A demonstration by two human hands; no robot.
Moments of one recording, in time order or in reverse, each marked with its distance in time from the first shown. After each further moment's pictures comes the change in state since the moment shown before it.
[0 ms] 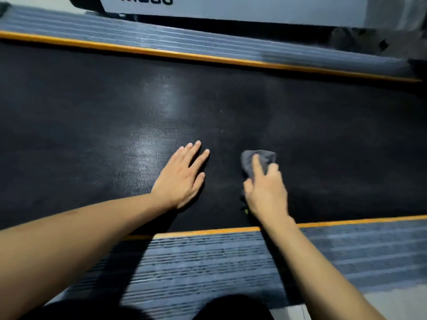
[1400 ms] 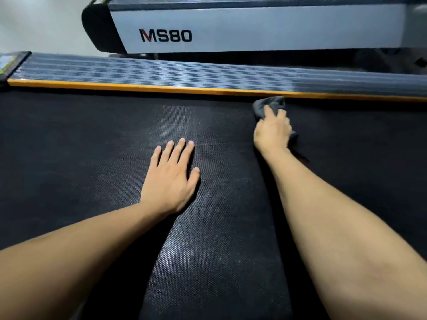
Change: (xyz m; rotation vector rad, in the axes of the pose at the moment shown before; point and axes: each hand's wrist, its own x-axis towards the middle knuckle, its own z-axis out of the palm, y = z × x) left_hand 0.089 -0.117 -0.015 0.101 0.164 -0.285; right_hand 0.300 -0.085 0.049 0.146 0.259 0.112
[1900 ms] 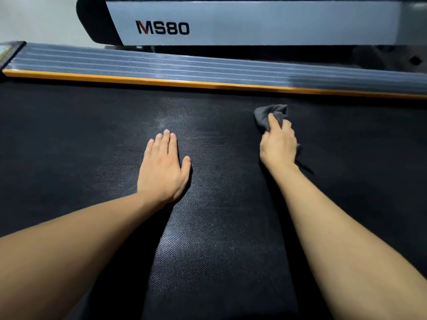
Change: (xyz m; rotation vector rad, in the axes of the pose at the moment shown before) left_hand 0.000 -0.002 -0.003 -0.038 -0.011 -0.115; right_hand -0.049 0.034 -0.019 0.006 0.002 -0.009
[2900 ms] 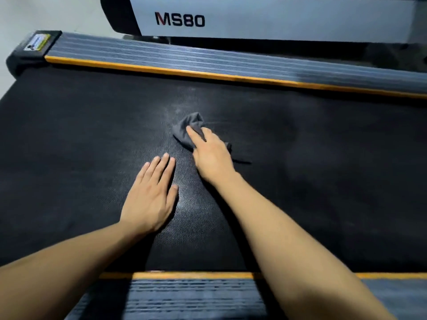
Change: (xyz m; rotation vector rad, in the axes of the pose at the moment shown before) left_hand -0.130 -0.040 -0.022 0.061 -0.061 0.118; right_hand -0.129 -0.131 -0.001 0.172 -0.298 -0.527
